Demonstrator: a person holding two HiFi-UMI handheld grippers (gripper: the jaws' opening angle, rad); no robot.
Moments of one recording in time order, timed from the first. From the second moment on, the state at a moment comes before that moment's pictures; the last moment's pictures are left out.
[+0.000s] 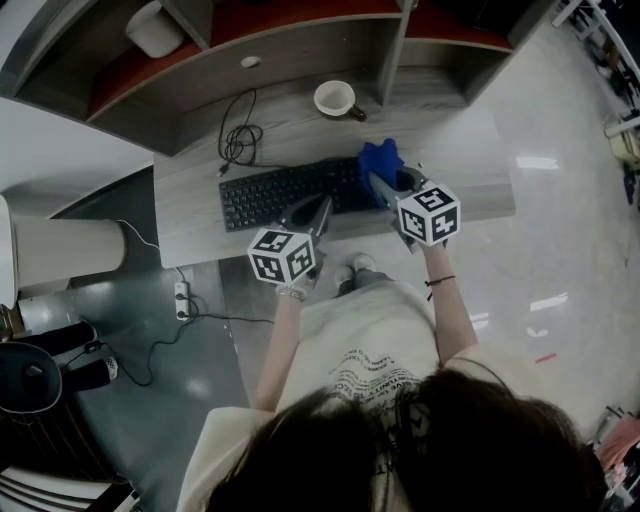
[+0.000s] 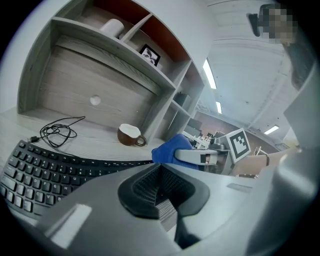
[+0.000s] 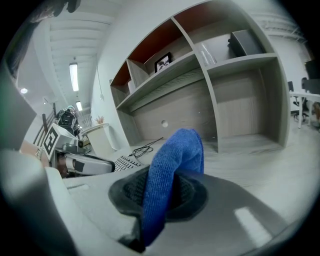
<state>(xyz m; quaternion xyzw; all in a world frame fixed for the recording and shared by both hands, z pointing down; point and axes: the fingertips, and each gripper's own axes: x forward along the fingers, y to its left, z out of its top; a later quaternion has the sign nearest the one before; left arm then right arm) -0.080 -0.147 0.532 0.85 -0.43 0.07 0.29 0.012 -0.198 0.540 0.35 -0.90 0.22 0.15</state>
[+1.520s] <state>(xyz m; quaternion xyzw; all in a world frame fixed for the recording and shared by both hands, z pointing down) -0.095 -0.151 0.531 0.83 -0.47 0.06 0.30 -0.017 -0.197 0.544 0.30 -0.91 0.25 0.15</state>
